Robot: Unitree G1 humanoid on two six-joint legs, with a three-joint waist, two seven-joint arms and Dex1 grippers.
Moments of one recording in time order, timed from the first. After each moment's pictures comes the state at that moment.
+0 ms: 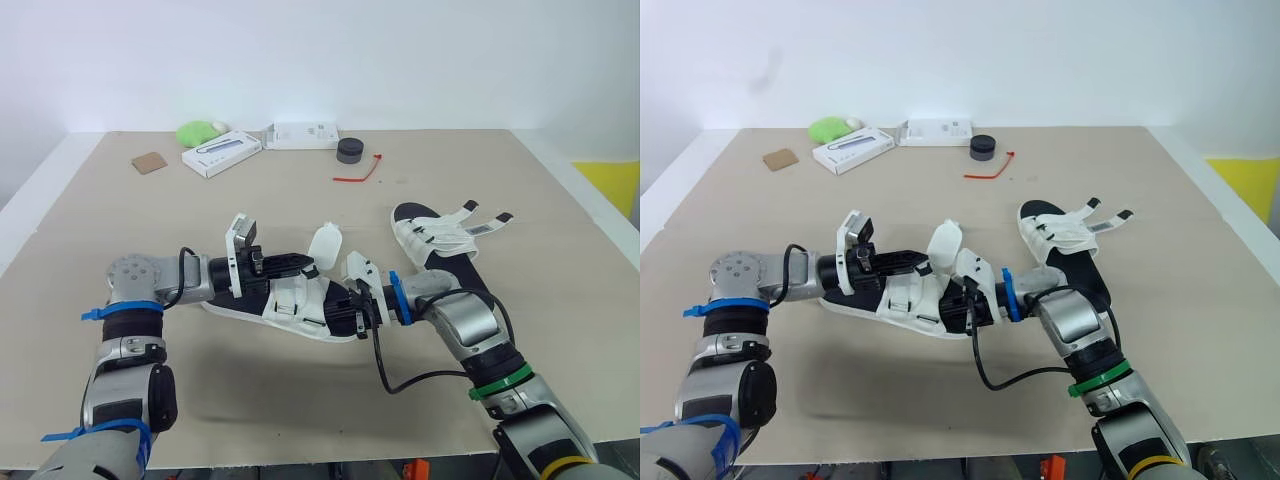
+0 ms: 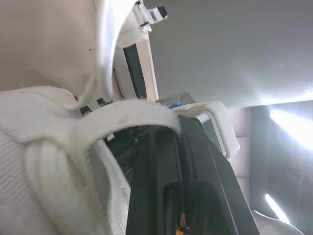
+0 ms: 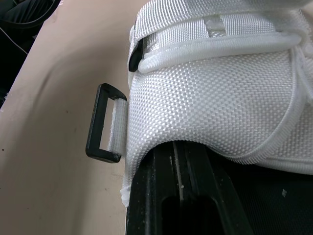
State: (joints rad) left arm -0.79 0.32 0.34 0.52 -1.36 1.58 -0.27; right arm -0.57 -0.45 0.34 0.09 0.27 0.55 1.21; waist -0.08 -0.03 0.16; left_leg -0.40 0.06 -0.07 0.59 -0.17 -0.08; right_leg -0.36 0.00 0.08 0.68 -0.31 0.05
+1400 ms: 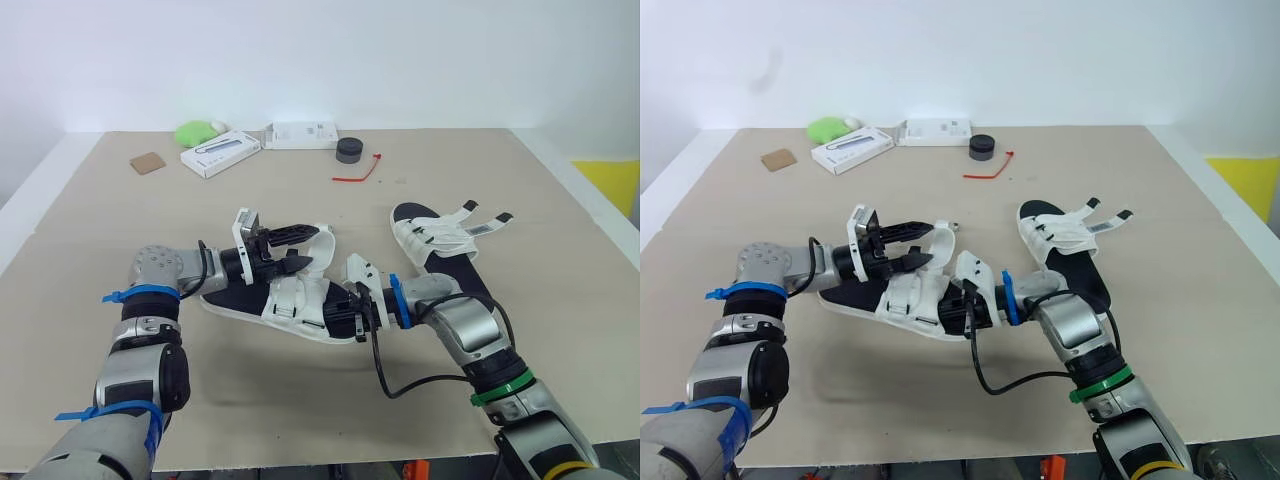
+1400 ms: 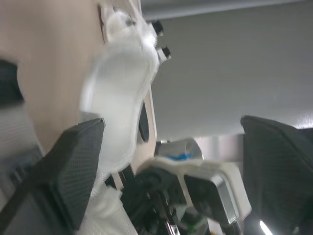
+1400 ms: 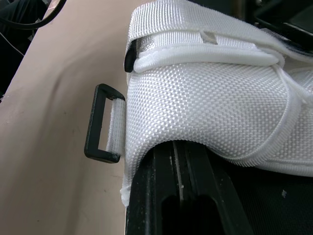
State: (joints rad) left arm -0.89 0.28 0.34 0.74 -1.03 1.39 -0.53; right arm -0.54 -0.45 0.34 0.05 0.27 0.55 1.19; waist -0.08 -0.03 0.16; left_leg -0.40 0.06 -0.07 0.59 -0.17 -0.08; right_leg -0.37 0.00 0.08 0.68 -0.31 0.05
